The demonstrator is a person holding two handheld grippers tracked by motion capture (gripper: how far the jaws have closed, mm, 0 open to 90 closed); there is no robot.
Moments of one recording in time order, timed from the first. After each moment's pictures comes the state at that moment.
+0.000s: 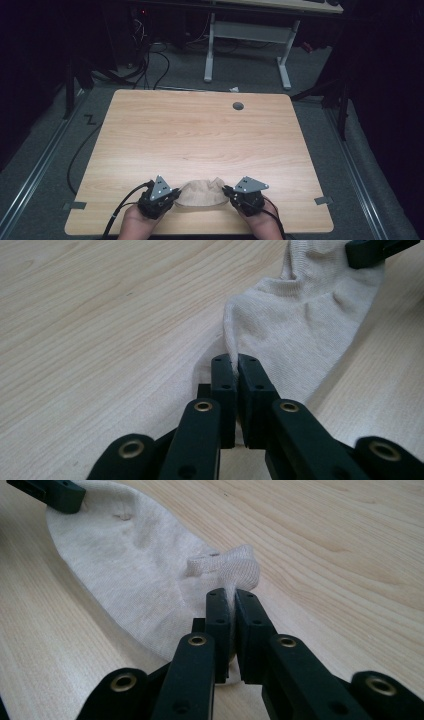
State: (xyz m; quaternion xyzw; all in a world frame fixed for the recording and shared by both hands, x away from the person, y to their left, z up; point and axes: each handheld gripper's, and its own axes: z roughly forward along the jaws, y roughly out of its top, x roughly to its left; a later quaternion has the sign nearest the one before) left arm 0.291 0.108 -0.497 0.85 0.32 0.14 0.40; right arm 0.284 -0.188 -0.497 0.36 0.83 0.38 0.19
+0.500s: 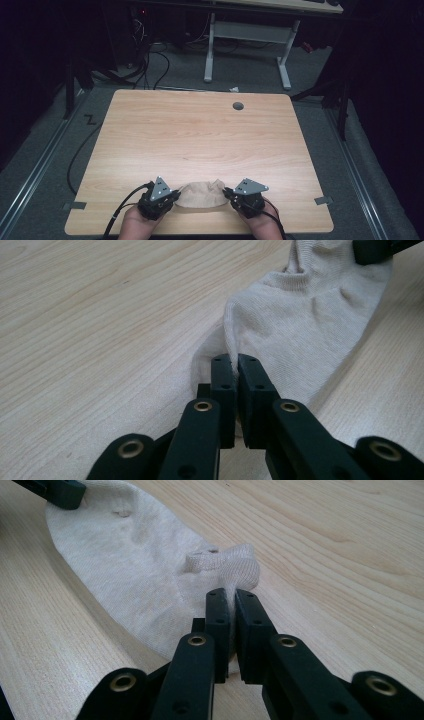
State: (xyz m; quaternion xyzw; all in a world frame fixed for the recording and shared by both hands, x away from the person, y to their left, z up) left arm 0.291 0.107 -0.503 0.85 0.33 0.13 0.39; right arm 0.281 -0.189 -0.502 0.36 0.84 0.38 0.18
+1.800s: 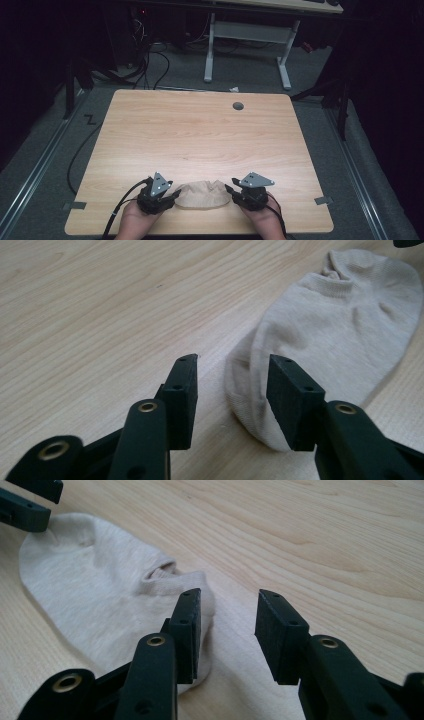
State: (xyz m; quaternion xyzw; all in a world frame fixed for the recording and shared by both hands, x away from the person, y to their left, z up) left arm 0.307 0.112 -0.508 0.84 0.34 0.17 0.39; right arm 0.297 -0.203 -0.505 0.40 0.81 0.39 0.20
